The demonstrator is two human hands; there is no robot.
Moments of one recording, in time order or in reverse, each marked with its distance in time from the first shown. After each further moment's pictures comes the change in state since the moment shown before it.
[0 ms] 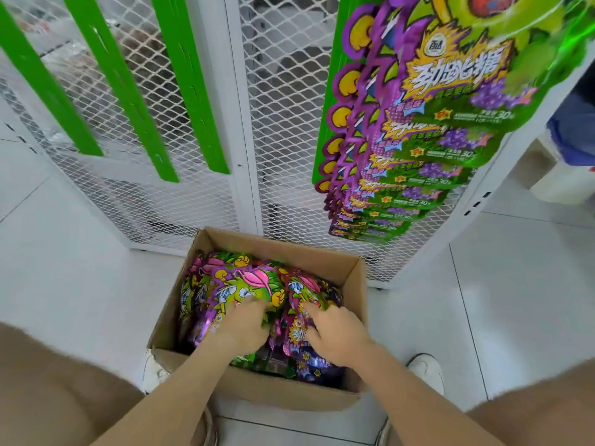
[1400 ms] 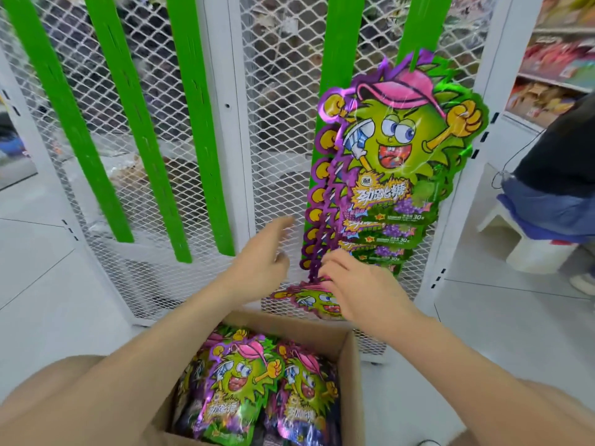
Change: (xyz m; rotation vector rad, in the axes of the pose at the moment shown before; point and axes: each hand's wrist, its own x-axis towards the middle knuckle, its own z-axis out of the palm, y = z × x) left_hand -0.087 0.095 -0.234 -0.428 0.603 0.544; right_hand -0.028 -0.007 -0.231 -0.250 0.659 -0.271
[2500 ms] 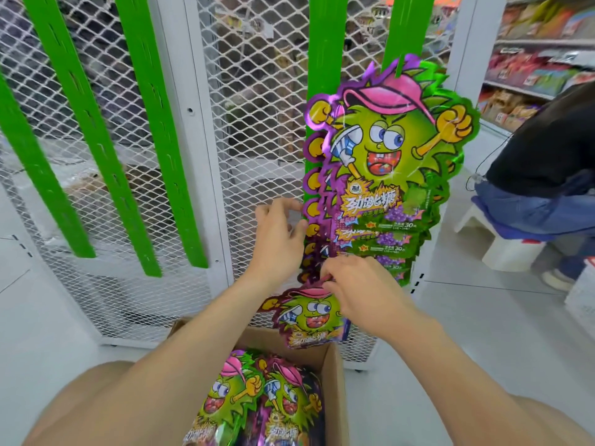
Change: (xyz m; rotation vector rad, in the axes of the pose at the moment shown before) left_hand 0.066 0.051 0.047 -0.225 0.348 -0.029; right_hand 0.010 0.026 -0.033 -0.041 -0.206 0.203
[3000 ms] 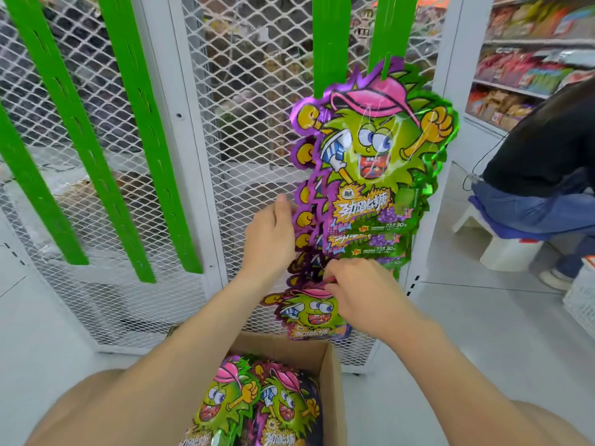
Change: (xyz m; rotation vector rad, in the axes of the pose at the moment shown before) left_hand 0.005 0.007 0.002 -0.062 0.089 -0.091; right_hand -0.004 0.007 -0.002 0.031 -0.004 0.081
